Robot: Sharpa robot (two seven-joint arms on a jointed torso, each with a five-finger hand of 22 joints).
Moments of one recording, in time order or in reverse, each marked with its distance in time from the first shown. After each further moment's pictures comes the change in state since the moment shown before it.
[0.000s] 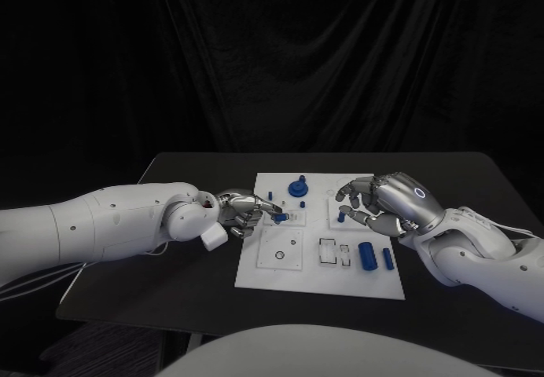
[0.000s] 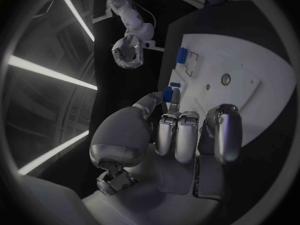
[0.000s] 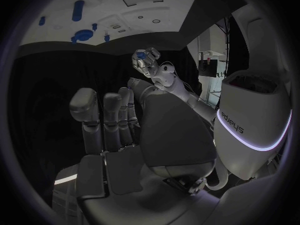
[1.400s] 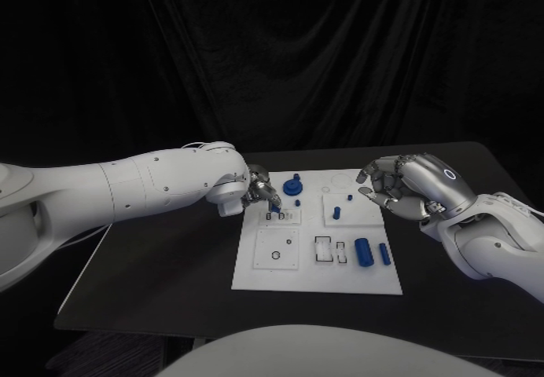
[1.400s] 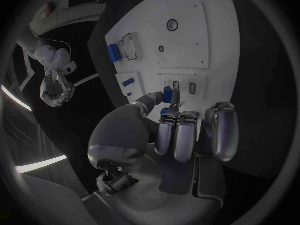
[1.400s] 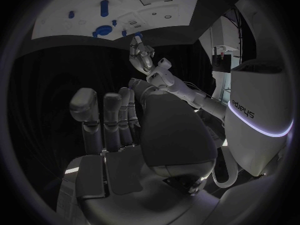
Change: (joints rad) left arm 0.143 0.253 0.002 -0.149 -0.565 -0.025 -0.491; left_hand 0.019 -0.053 0.088 0.085 -0.040 0.002 0.002 -0.040 0.082 0.000 -0.007 0.000 0.000 0.001 -0.013 0.000 0.000 0.016 0.000 -0.014 -0.030 0.000; right arm 0.077 -0.115 0.000 0.103 0.015 0.033 -0.127; right_hand -0.006 0.006 -0.011 0.017 0.000 0.021 -0.007 0.010 0.001 0.000 0.000 0.008 0.003 0.000 0.000 0.000 0.000 0.000 0.000 0.000 0.000 0.000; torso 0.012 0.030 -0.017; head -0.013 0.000
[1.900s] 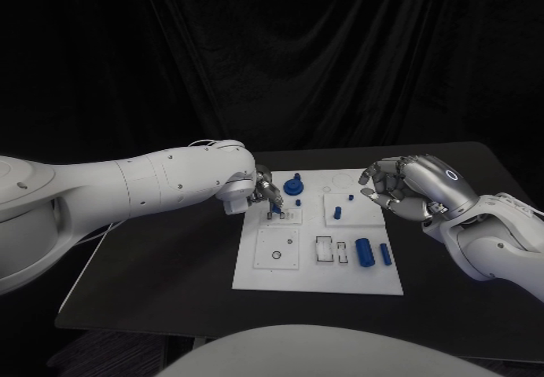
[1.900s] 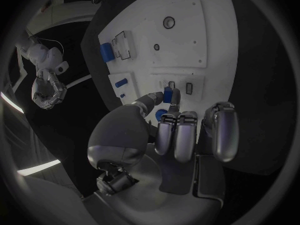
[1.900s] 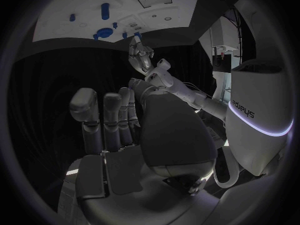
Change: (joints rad) left arm 0.000 0.049 0.000 -0.049 -0.004 0.012 -0.068; left_hand -0.009 -0.009 0.026 0.001 -0.004 0.004 0.004 -0.007 0.010 -0.003 -0.003 0.000 0.000 -0.001 -0.001 0.000 0.000 0.000 0.004 -0.004 -0.005 0.000; right arm 0.000 -0.003 0.000 -0.003 0.003 0.013 -0.002; right_hand 0.000 0.000 0.000 0.000 0.000 0.007 0.000 0.000 0.000 0.000 0.000 0.000 0.001 0.000 0.000 0.000 -0.001 0.000 0.000 0.000 0.000 0.000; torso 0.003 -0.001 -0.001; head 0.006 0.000
